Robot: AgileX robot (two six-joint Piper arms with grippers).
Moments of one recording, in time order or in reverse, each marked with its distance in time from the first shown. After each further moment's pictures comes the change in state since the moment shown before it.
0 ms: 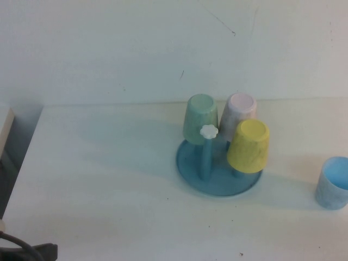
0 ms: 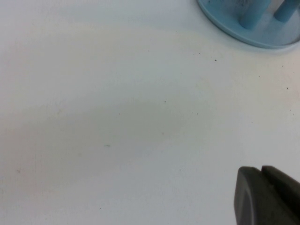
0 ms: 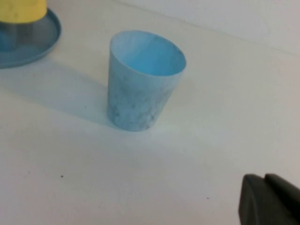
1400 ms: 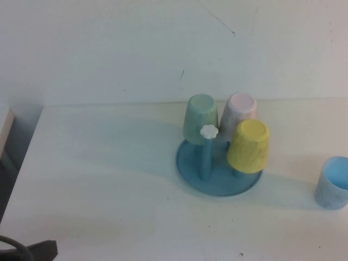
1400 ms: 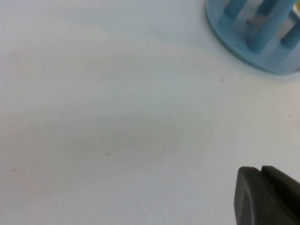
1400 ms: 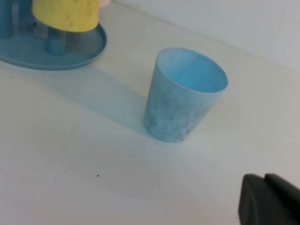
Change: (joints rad) right arm 0.139 -0.002 0.004 -0.024 -0.024 -0.002; left arm 0.000 -0.026 0.054 -0.077 -0.073 -0.006
